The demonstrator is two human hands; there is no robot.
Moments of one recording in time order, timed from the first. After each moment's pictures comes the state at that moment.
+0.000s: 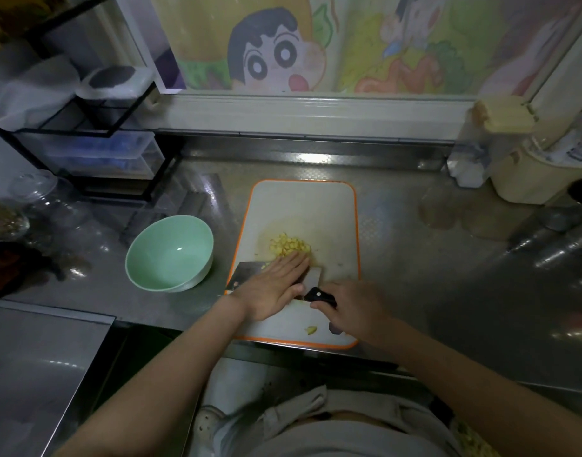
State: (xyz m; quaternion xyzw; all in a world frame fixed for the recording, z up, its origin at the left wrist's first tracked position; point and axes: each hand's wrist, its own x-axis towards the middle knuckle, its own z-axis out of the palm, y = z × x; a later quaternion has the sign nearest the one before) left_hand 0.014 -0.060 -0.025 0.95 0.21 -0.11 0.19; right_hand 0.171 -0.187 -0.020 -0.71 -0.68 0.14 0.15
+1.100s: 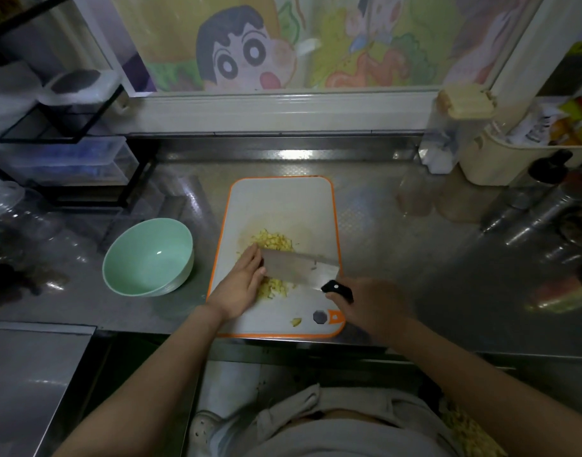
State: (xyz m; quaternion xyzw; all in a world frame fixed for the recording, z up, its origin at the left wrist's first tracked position) left_hand -0.002 -0.059 -0.046 0.88 0.35 0.06 0.30; right_hand 0.199 -0.232 -0.022 -0.78 -0.60 0.08 0.16
